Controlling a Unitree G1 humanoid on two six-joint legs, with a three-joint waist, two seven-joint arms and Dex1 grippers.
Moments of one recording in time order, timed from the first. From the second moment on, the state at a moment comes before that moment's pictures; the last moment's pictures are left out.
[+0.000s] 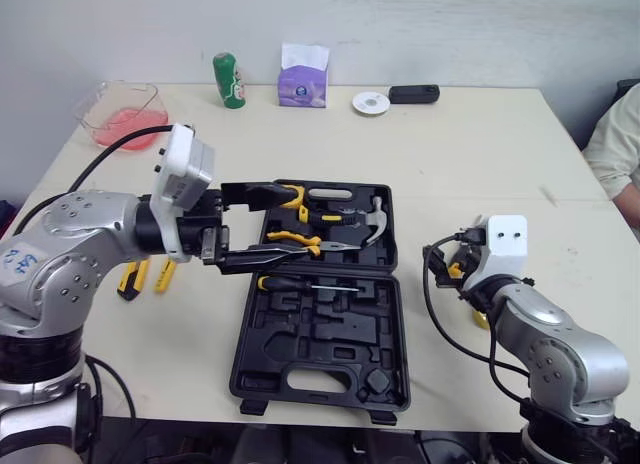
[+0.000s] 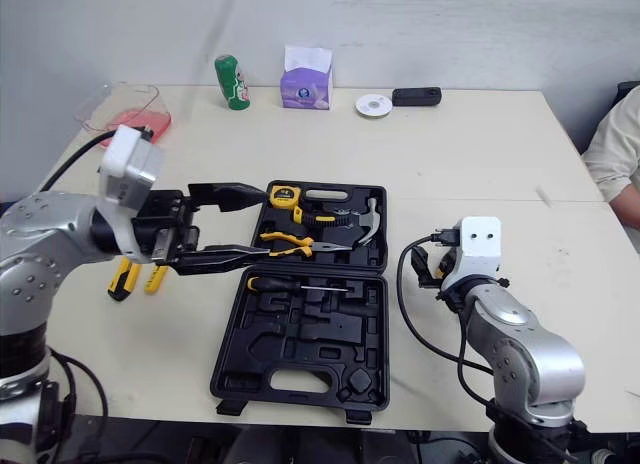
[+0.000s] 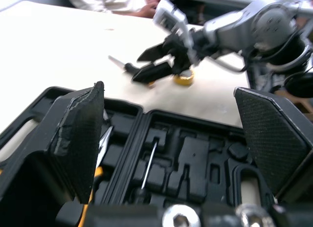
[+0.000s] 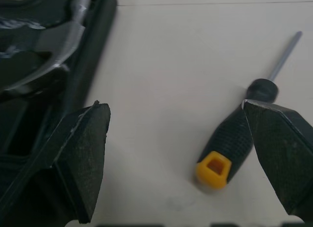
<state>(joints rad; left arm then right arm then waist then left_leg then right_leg) -0.61 0.78 0.13 -0.40 -0.87 0.84 -0.95 -0.25 -0.27 -0.25 -0.62 0.45 1.18 -0.12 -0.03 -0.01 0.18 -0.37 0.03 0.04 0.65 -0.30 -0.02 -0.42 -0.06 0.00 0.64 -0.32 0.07</state>
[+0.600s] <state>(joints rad) -0.74 0.67 -0.01 -0.27 -0.76 0.72 -1.00 -0.26 -0.07 -0.24 -0.47 0.25 1.04 -0.25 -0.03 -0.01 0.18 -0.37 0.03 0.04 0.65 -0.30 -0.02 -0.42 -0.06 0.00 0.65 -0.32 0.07</state>
